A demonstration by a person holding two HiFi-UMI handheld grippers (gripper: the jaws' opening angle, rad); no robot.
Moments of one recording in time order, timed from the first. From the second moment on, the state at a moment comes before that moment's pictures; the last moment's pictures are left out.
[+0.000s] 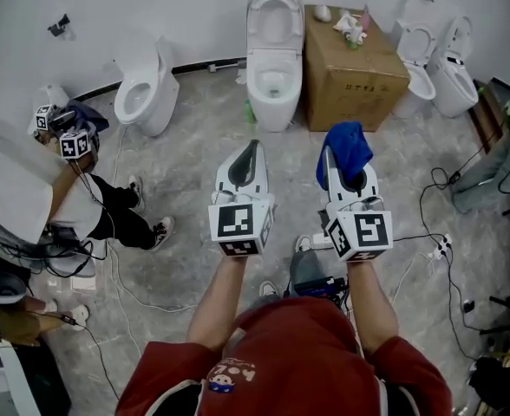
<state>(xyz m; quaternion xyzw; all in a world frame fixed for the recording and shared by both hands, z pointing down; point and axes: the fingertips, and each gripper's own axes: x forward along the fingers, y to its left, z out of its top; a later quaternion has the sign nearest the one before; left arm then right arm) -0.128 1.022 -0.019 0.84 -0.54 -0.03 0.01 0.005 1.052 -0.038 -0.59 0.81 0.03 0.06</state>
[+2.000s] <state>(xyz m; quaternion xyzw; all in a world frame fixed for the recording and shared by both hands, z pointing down) -0.026 0.408 -0.011 0.83 -0.55 -0.03 0.01 0.092 0.444 -0.006 -0.59 0.81 -0.01 0.03</state>
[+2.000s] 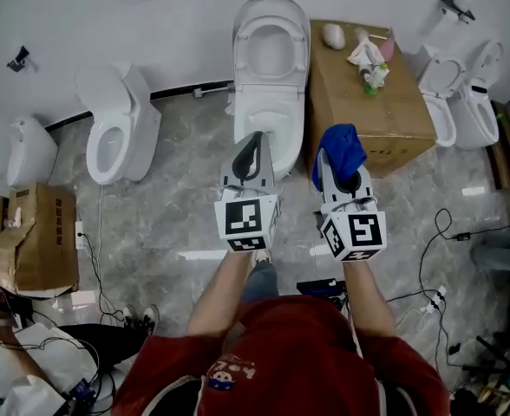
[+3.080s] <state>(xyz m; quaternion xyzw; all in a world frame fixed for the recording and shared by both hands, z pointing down) -0.025 0.150 0.027 0.84 -0.55 -0.01 -0.01 0.100 0.178 0.045 -0.61 0.79 -0.03 0.01</state>
